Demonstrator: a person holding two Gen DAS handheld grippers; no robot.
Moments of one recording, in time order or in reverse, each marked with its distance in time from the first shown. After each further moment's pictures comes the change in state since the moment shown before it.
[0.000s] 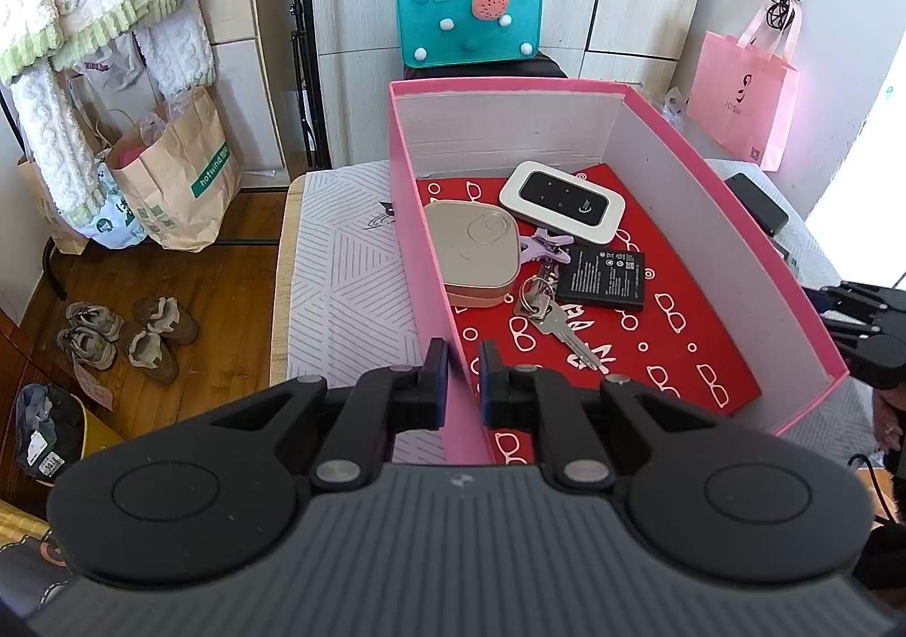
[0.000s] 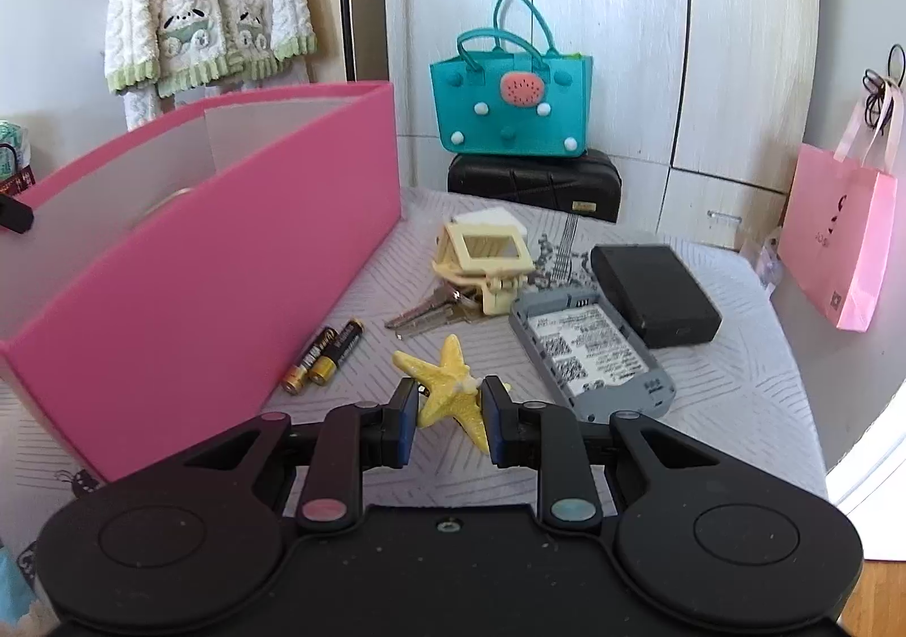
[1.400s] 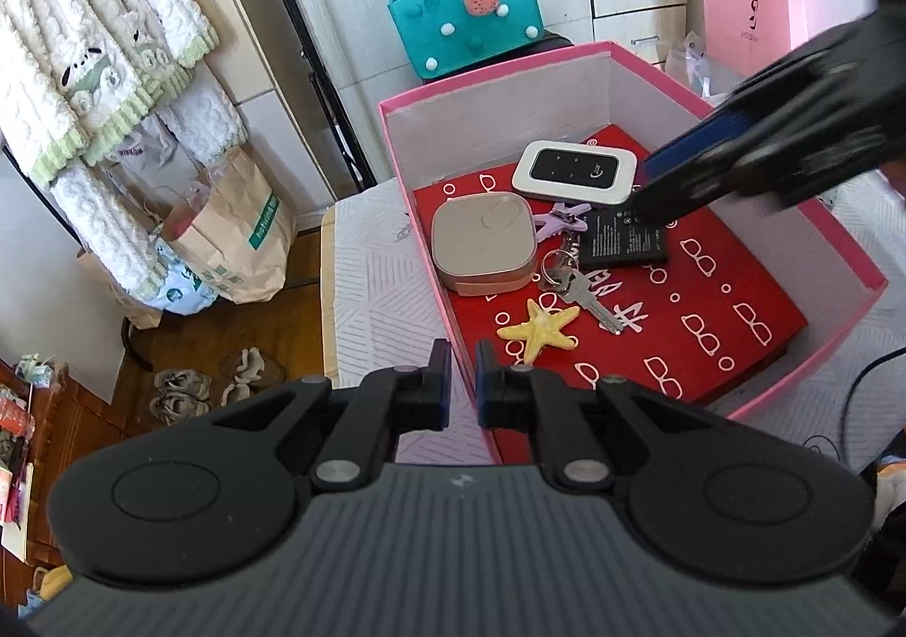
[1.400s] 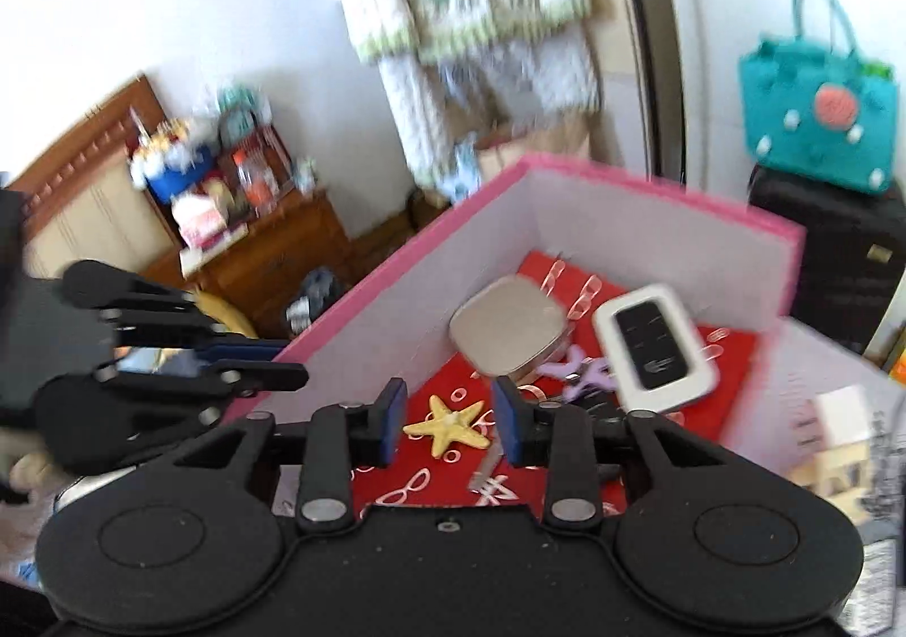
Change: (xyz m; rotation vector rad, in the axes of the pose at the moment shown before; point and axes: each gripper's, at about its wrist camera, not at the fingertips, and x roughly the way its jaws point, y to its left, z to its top) left arm -0.010 -0.038 -0.008 0.213 0.008 0.178; right arm 0.018 0.089 0.133 -0.123 0.144 0.588
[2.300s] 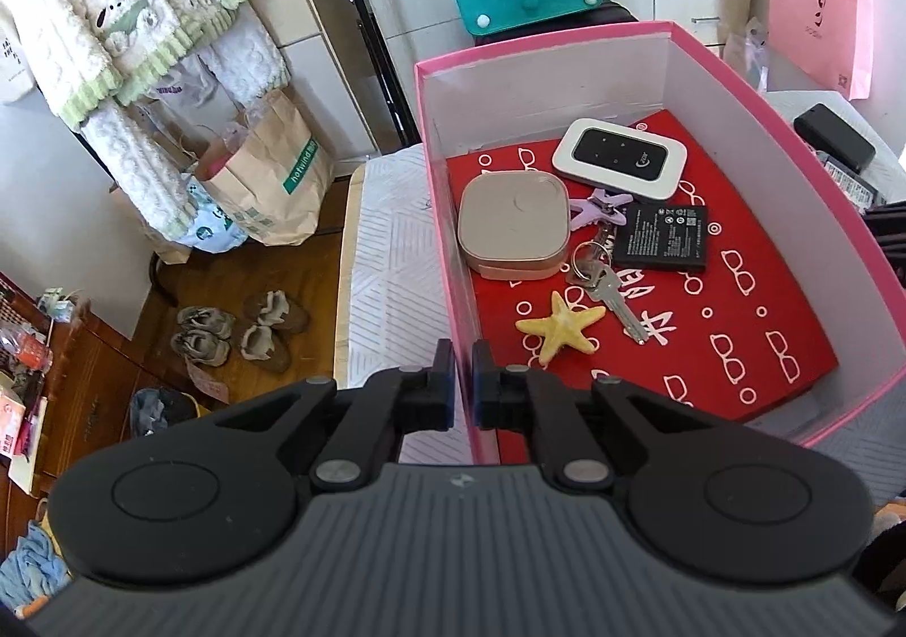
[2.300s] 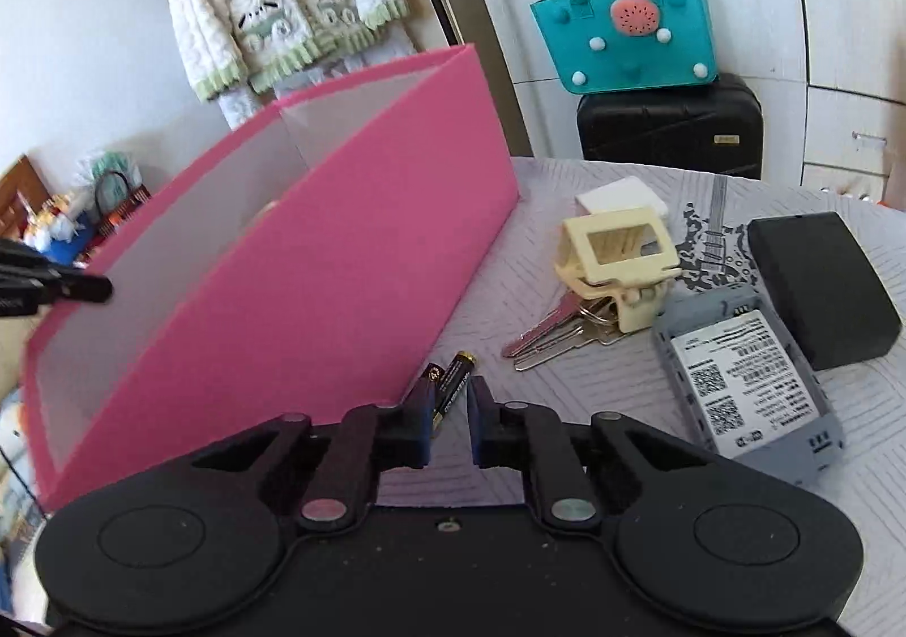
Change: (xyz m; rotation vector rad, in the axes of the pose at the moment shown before) left arm 0.016 -0.006 0.018 -0.098 0.103 0.092; right arm -0.002 -0.096 -0.110 0.232 -0.055 -0.211
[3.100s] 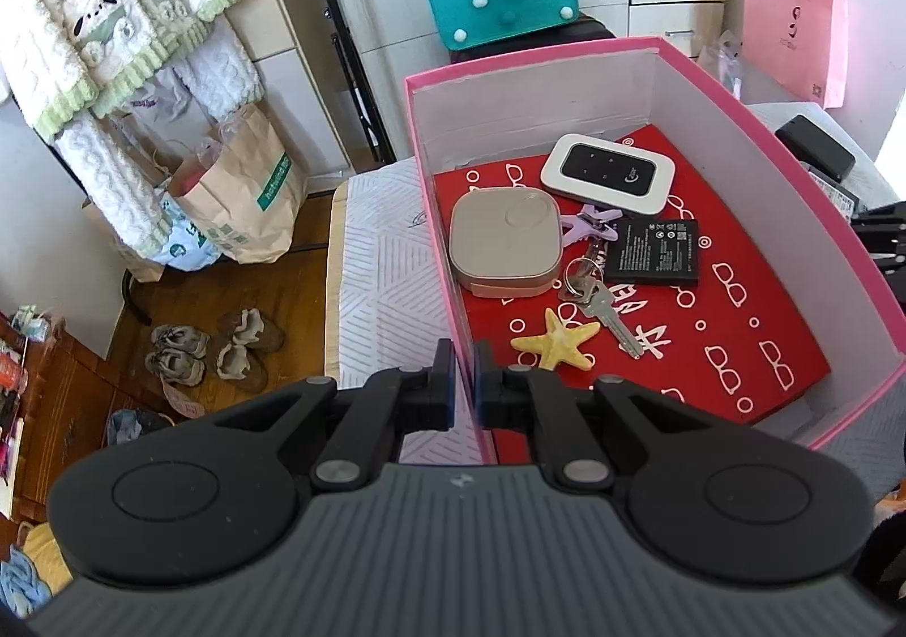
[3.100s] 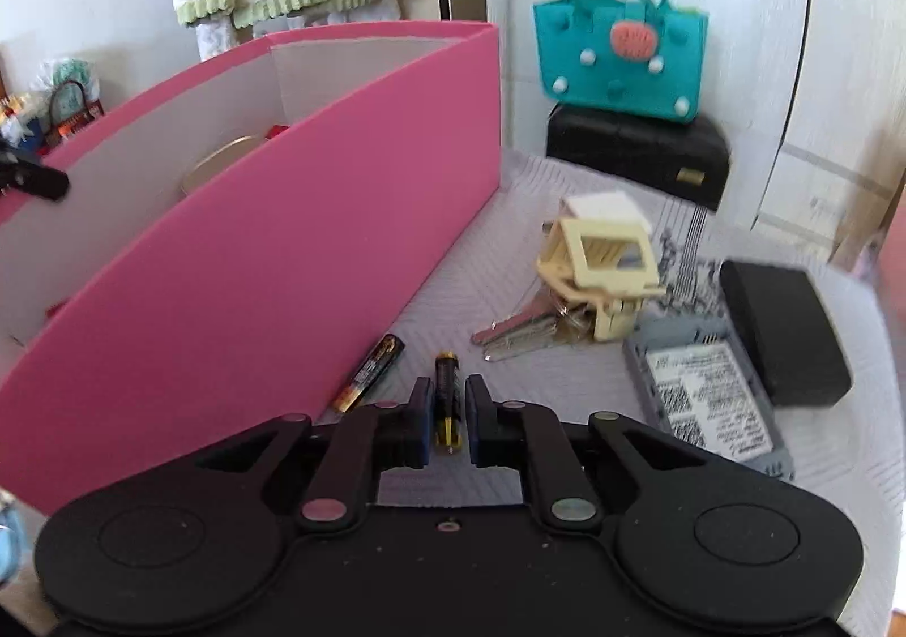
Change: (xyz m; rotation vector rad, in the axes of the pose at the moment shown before) left arm 0.003 0.014 0.001 0.020 -0.040 -0.076; right arm 0.005 0.026 -0.006 -0.195 0.033 -0.193
